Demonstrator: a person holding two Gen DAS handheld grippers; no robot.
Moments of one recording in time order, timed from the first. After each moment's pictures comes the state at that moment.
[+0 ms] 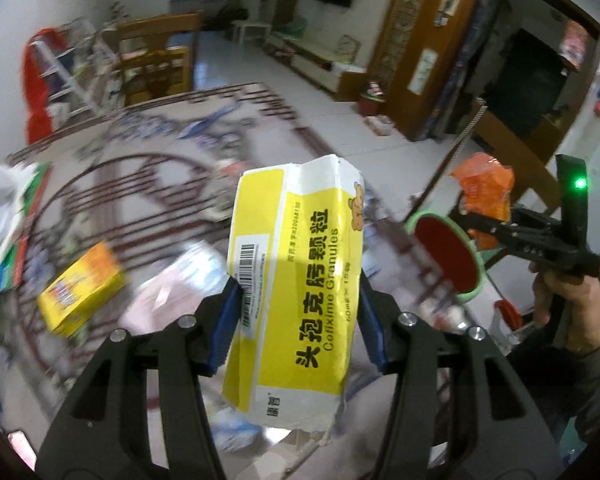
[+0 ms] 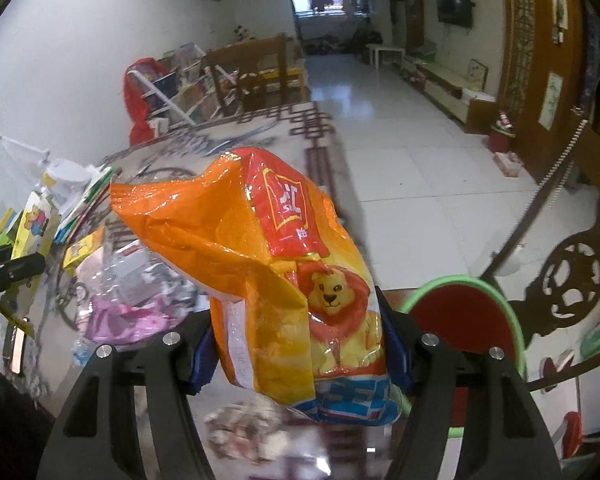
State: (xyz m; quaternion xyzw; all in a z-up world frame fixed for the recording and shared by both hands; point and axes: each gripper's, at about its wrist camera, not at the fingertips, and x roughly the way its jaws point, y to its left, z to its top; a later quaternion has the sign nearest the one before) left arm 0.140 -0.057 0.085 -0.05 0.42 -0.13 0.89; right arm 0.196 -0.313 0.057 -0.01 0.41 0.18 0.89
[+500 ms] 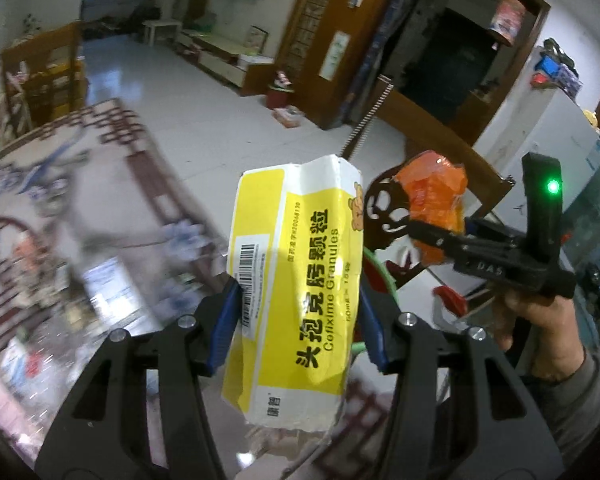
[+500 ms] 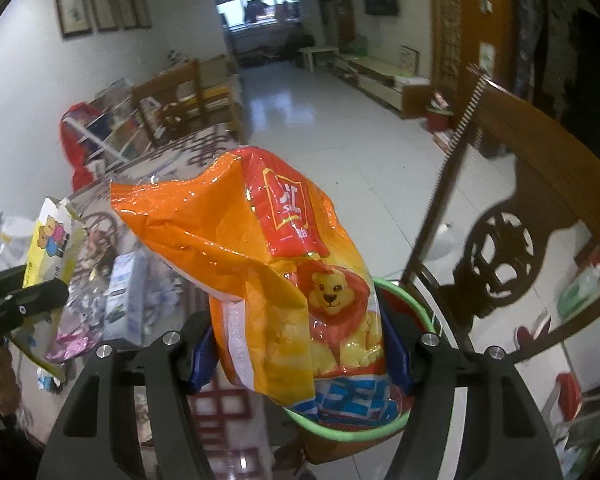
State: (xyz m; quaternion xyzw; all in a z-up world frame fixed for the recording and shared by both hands) left arm 0.223 -0.240 0.075 -0.05 0.42 -0.27 0.86; right arm 0.222 -0.457 0.058 0.05 0.41 0.09 0.91
